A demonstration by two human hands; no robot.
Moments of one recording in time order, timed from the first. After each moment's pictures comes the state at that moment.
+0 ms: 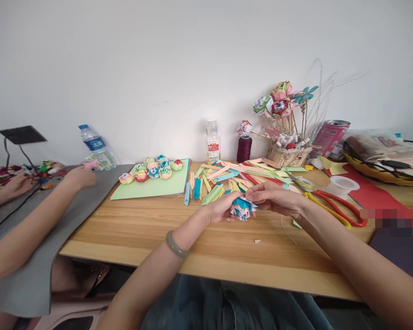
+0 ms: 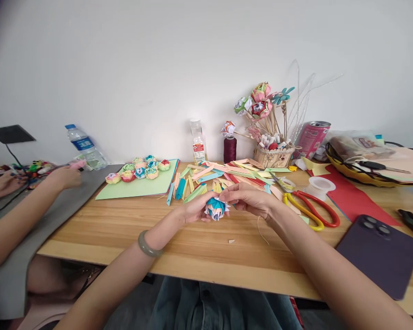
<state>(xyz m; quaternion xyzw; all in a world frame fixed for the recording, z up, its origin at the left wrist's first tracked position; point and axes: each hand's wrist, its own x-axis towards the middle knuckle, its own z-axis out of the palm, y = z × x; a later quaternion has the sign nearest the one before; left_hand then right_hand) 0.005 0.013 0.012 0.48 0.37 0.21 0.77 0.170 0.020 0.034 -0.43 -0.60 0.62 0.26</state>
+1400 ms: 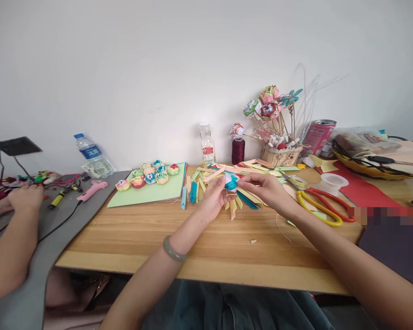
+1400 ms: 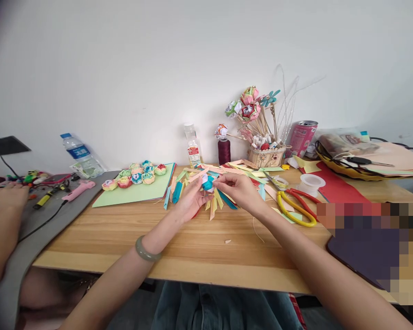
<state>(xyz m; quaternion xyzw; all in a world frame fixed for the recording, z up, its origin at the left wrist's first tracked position) 0.005 0.021 0.005 0.38 0.27 0.54 0.70 0.161 0.015 0.038 -0.43 -0.70 0.38 0.42</state>
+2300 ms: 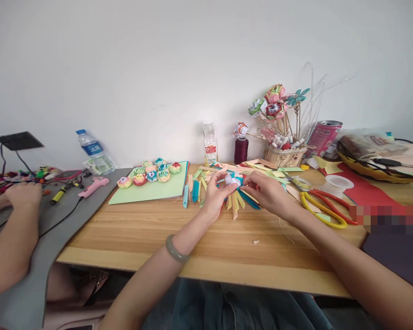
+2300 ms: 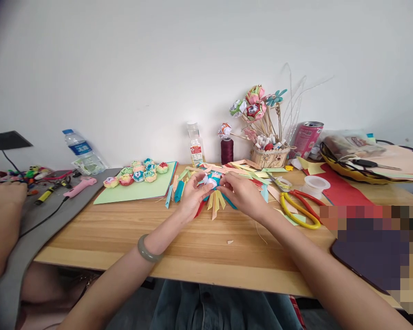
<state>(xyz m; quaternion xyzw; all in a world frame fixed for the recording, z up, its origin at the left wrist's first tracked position) 0.011 0.019 0.006 0.38 0.31 0.62 0.61 0.168 0.022 0.026 -0.42 -0.84 0.06 0.33</state>
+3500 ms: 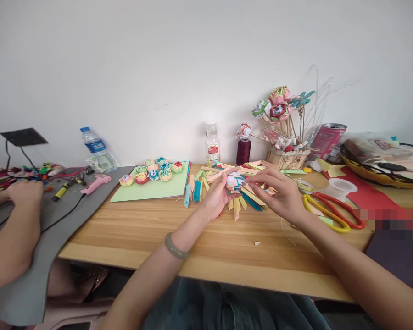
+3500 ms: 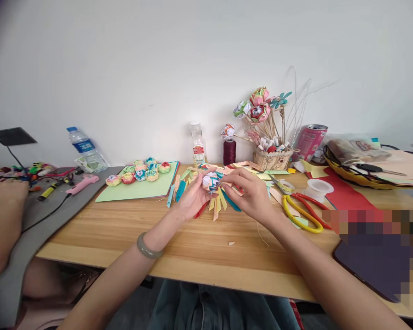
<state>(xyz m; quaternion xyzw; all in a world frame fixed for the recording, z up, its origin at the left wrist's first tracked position) -0.001 0.018 0.015 0.42 0.19 0.52 0.72 0.168 0.011 0.035 -0.29 -0.82 -0.02 0.49</state>
